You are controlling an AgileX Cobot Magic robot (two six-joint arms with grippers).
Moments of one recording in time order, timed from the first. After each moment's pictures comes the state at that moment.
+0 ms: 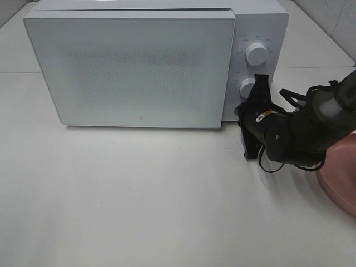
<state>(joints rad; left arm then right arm) 0.04 0.00 -0.52 -0.18 1.09 0.09 0.42 2.14 -0.83 0.45 -0.90 1.46</state>
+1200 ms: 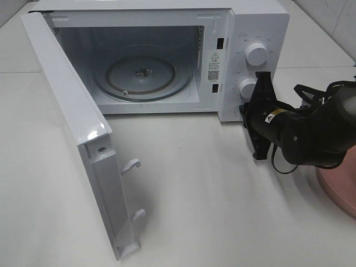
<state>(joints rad) 0.04 0.00 -0.52 -0.18 1.09 0.09 0.40 2.05 -0.73 0.30 -0.88 1.45</state>
